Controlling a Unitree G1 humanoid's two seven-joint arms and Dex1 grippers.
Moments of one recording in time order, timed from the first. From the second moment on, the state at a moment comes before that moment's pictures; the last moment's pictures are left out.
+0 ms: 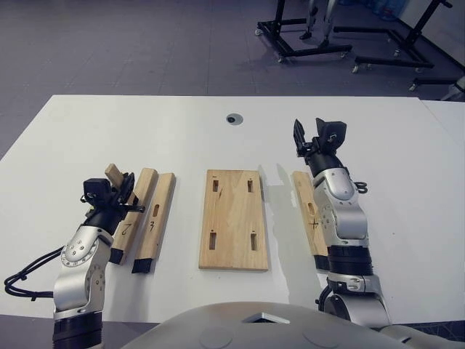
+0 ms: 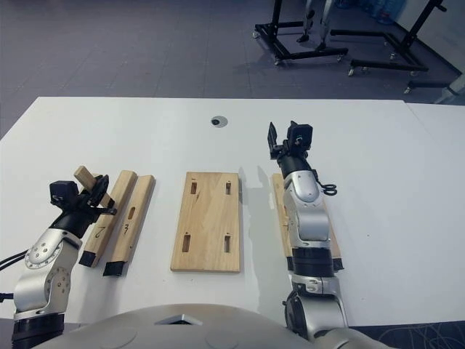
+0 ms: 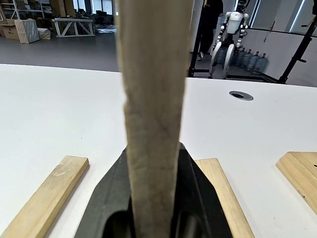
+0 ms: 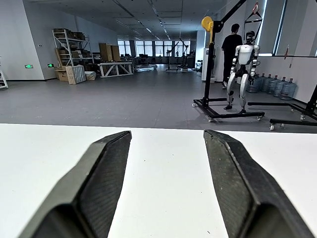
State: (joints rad) left arm 0.26 0.27 0.25 -0.22 -0.35 0.26 -0.30; right arm -0.22 -0.10 -0.08 -0.04 0.11 0.18 0.08
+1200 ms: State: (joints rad) left arm -0.11 0.45 0.43 -0.50 -0.68 0.70 -0.12; right arm -0.21 -0.03 -0.09 -0.05 0.13 0.16 0.05
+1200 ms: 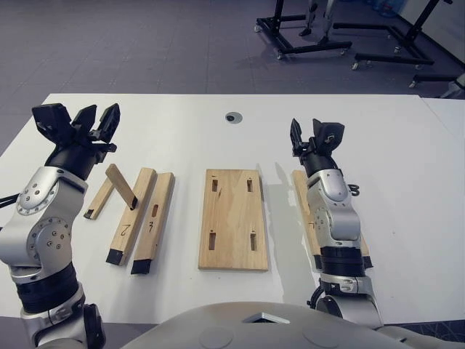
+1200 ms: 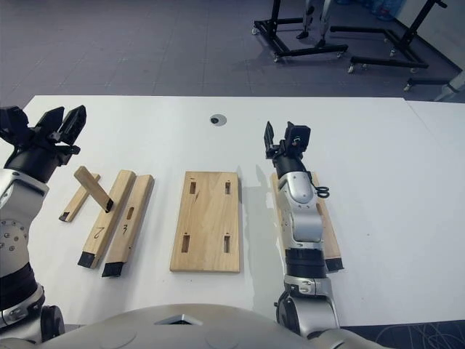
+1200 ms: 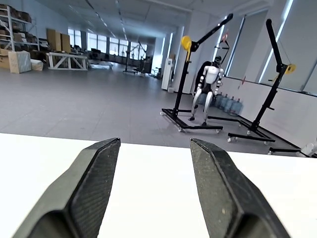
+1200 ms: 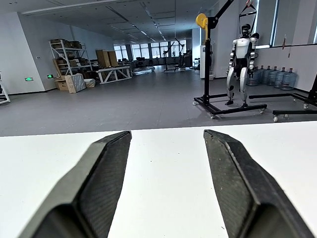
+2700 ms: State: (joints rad) left arm 0.00 0.44 0.59 -0.52 -0.58 0.69 -0.02; right arm -0.12 -0.10 -0.10 -0.14 0.14 0.24 0.07
